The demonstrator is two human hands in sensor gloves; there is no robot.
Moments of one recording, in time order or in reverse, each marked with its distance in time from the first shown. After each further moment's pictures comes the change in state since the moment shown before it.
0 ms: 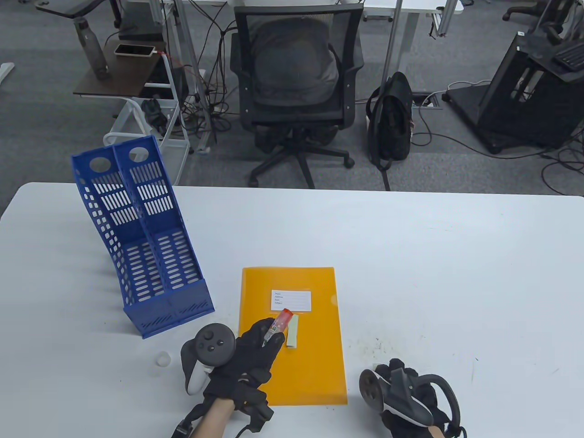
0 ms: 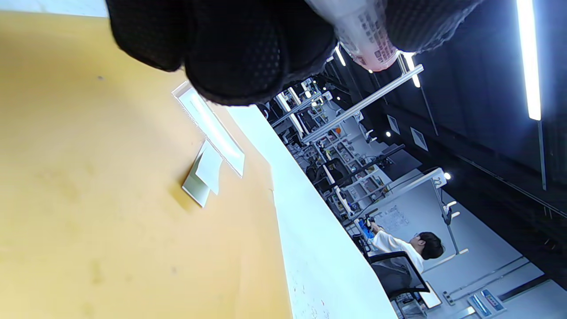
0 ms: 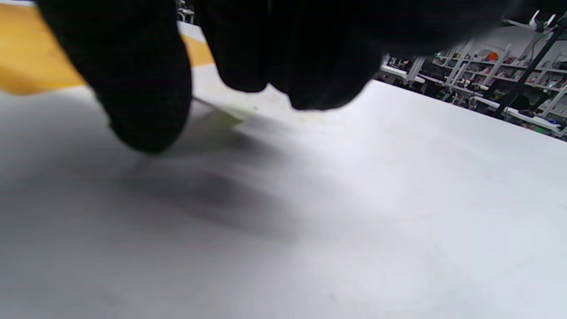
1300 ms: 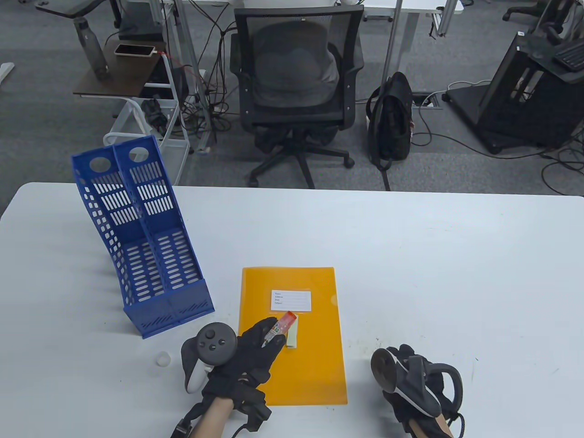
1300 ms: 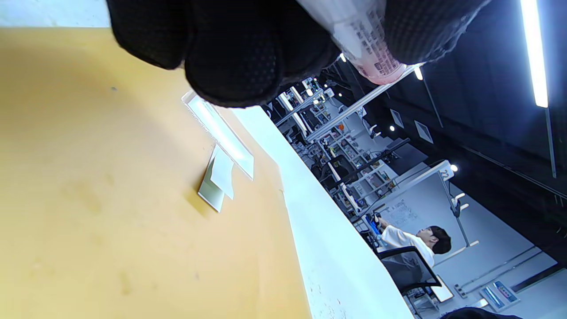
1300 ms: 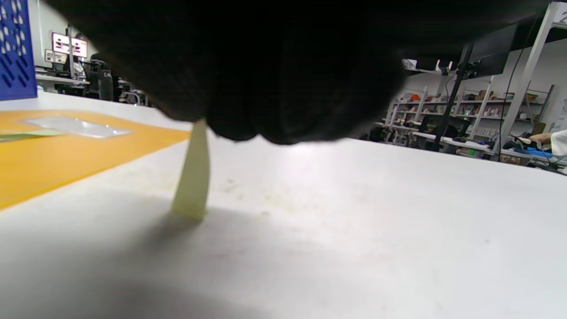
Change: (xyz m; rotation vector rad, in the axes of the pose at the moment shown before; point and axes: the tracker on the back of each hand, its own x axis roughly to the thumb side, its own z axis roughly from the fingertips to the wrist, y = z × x) left_hand -0.002 0.001 -0.001 0.000 0.008 -0.046; right_hand -0.023 -0.027 -0.014 -0.208 0.162 -0.140
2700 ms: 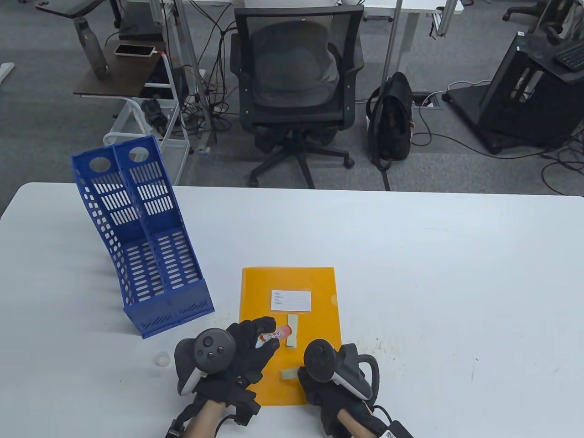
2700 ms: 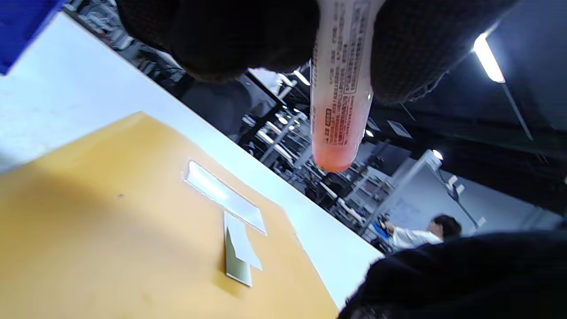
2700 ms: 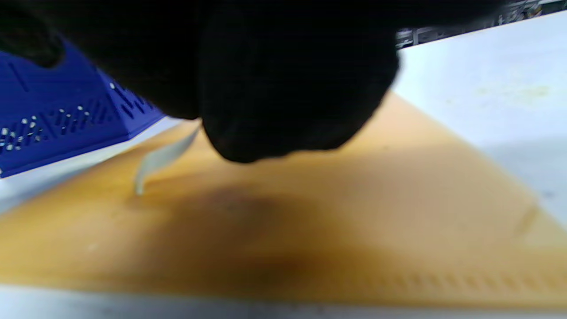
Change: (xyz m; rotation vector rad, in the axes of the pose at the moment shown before) left_hand 0.023 0.017 0.009 0.092 -0.136 -0.278; right_hand 0.117 0.019 -0.019 0.163 -0.176 -0.368
